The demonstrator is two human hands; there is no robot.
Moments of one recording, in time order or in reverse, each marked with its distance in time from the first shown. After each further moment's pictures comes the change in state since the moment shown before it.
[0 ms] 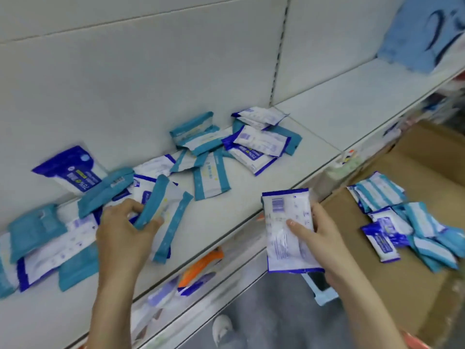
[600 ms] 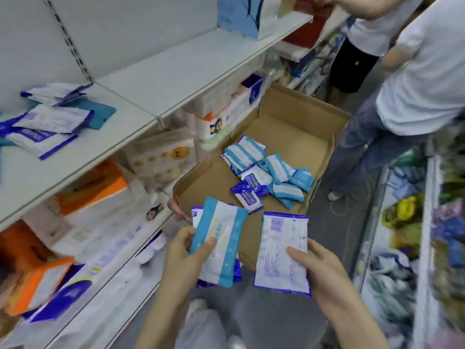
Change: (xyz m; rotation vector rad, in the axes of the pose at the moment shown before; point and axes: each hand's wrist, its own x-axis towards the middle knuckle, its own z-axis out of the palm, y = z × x) left_hand -0.313 0.178 0.233 -0.643 -0.839 -0.195; right_hand -0.122 0.126 -0.337 0.481 0.274 0.273
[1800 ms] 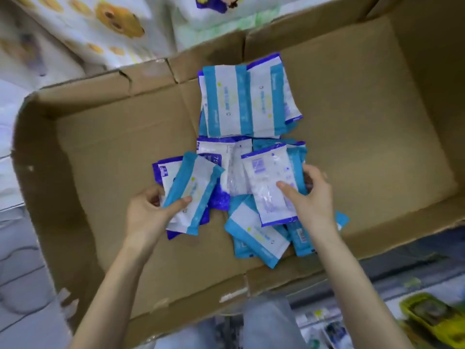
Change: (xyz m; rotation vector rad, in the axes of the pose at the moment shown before) left_hand 0.330 -0.136 0.259 0.015 0.640 -0.415; right_hand 0.560 -0.060 -0.121 -0.937 -0.350 -0.189
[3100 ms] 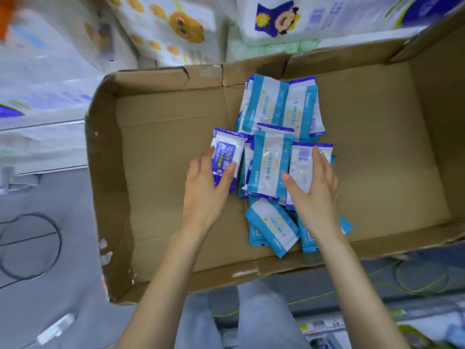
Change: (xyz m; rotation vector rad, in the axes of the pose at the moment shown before) left_hand -0.021 0.009 0.020 0.237 0.145 0.397; right_hand -0.037 -0.053 0.014 -0.404 -0.056 -0.210
